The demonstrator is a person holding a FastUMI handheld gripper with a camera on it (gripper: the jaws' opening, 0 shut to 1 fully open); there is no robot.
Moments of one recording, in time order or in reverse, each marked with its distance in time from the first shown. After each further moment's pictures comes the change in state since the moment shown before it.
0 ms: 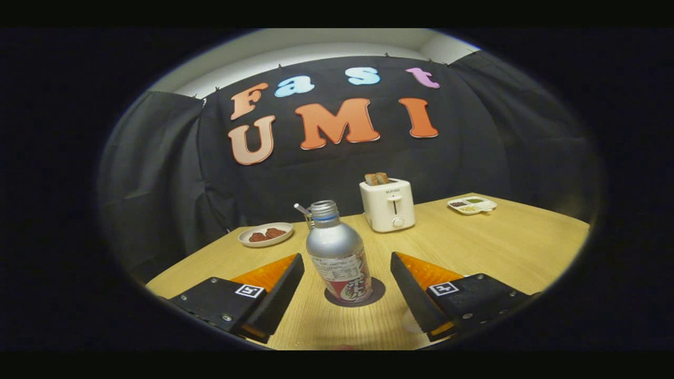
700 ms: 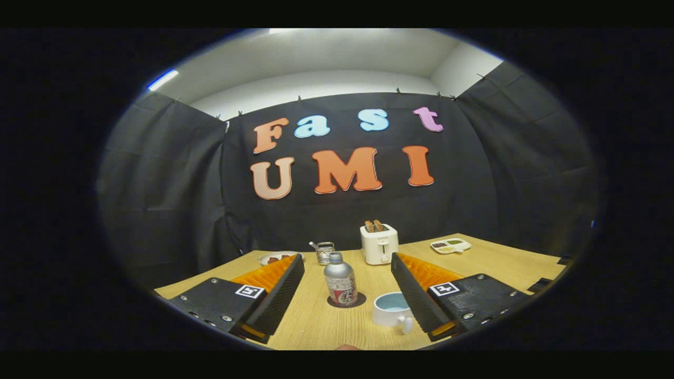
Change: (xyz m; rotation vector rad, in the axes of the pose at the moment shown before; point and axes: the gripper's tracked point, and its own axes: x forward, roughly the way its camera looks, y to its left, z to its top) arm -0.142 0.005 0.102 -0.062 -0.202 0.038
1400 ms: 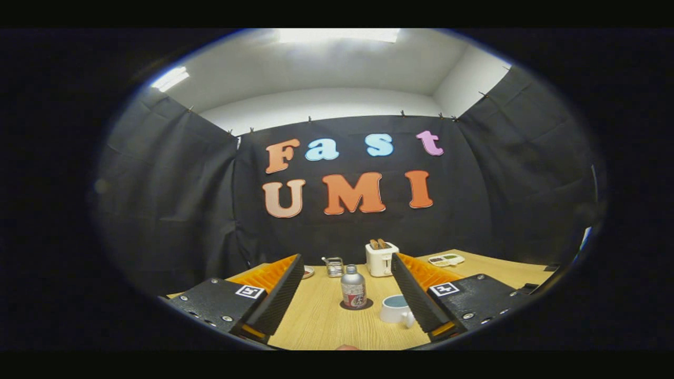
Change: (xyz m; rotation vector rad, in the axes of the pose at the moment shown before) arm -0.072 0.033 0.047 -0.027 -0.119 0.004
